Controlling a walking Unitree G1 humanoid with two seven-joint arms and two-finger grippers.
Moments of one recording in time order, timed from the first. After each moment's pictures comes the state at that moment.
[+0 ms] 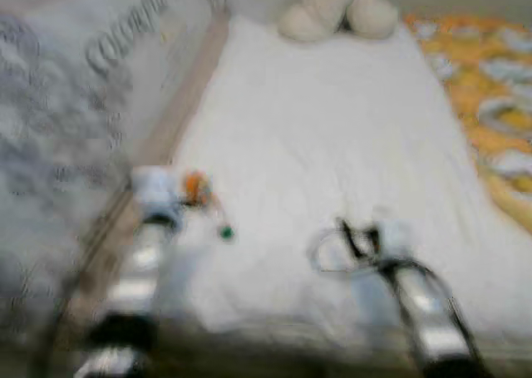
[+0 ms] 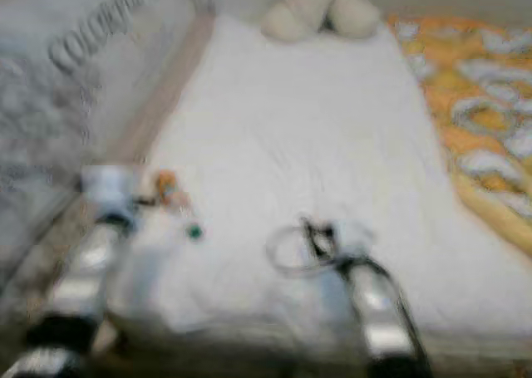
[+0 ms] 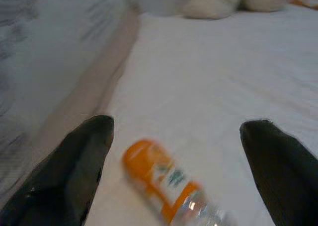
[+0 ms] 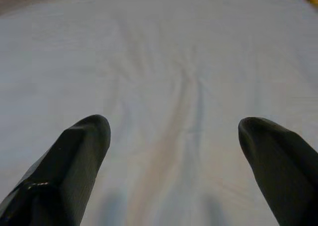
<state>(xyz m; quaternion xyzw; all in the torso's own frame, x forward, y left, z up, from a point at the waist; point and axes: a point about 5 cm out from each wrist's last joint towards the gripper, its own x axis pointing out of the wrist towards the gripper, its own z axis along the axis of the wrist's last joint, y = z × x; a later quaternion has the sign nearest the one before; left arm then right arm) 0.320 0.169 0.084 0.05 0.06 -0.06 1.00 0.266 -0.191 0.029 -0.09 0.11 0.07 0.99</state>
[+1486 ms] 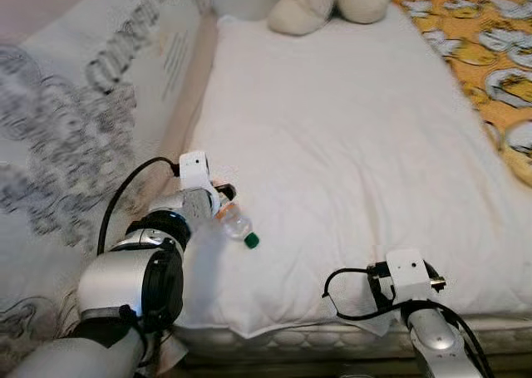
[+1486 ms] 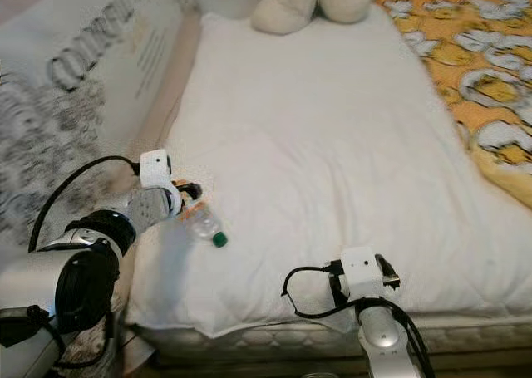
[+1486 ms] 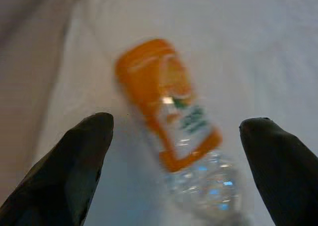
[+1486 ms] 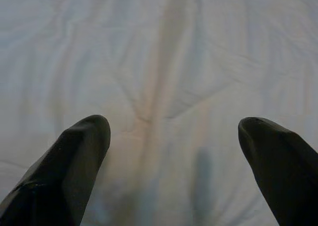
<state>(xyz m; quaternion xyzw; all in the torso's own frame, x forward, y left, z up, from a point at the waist) 0.368 0.143 0.080 -0.12 0.36 0.04 0.92 0.207 -0.192 0.028 -0.18 0.25 -0.01 0.95</state>
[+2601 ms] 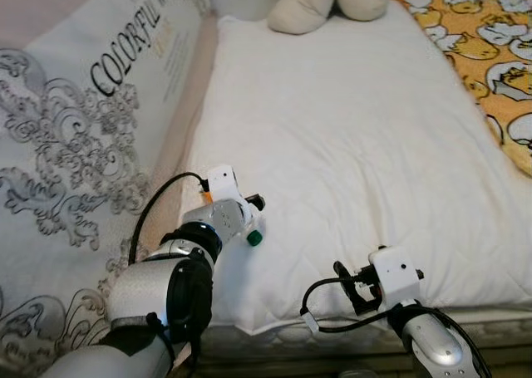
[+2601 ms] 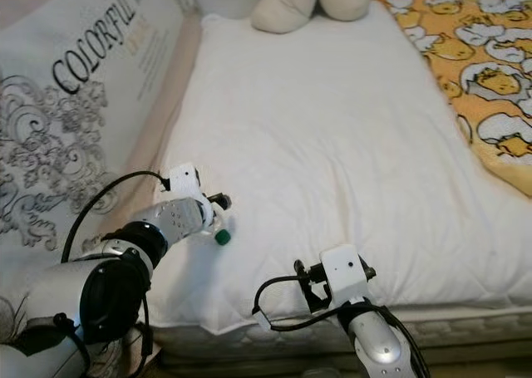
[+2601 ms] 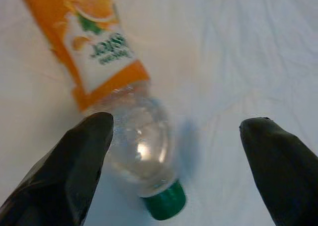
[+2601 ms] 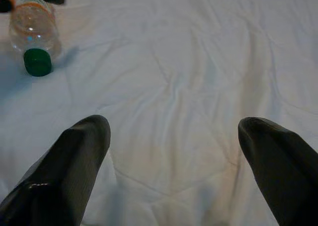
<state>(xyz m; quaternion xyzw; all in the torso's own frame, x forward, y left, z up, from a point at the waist) 0.354 0.087 0.065 -0.19 0.39 0.03 0.90 0.190 -0.157 0.064 -0.11 0.18 0.14 0.97</state>
